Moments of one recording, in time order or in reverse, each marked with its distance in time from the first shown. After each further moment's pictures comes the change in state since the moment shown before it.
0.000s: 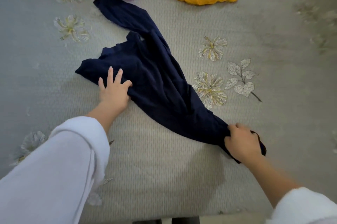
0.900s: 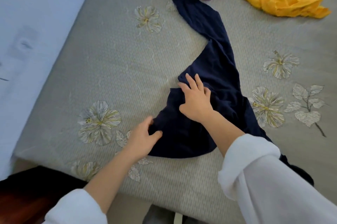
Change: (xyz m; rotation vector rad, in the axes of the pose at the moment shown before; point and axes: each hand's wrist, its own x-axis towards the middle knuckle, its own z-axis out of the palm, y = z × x) left_hand -0.166 -0.040 0.033 -1.116 0.006 -0.267; right_hand 0.030 -0.264 -0.063 0.205 0.028 -0.686
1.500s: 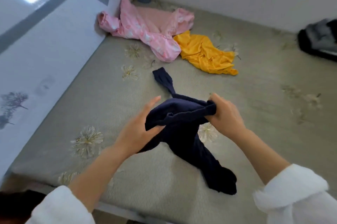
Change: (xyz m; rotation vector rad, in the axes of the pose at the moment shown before) left_hand -0.128 0.209 -0.024 0.031 0.069 0.518; right_hand -0.213 0.071 -0.207 0.133 0.526 -0.169
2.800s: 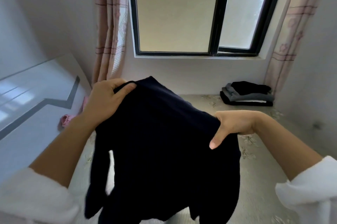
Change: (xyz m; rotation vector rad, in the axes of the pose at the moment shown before) left_hand 0.064 0.304 -0.060 0.275 0.359 0.727; right_hand -0.100 -0.021 -0.323 0.413 -0.633 0.152
